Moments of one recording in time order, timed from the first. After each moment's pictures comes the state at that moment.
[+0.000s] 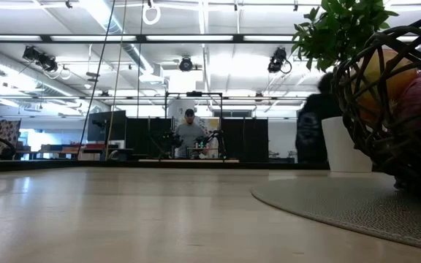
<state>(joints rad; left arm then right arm) -0.09 1.71 1.76 -0.24 0.03 -0.80 0.37 1.04 1.17 -0.20 0.63 0.84</state>
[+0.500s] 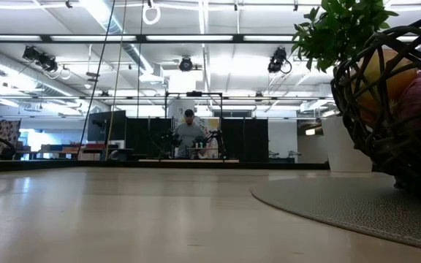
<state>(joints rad) -0.07 1.71 1.76 -0.25 0.03 -0.77 0.25 1.16 1.17 -0.05 0.48 0.84</state>
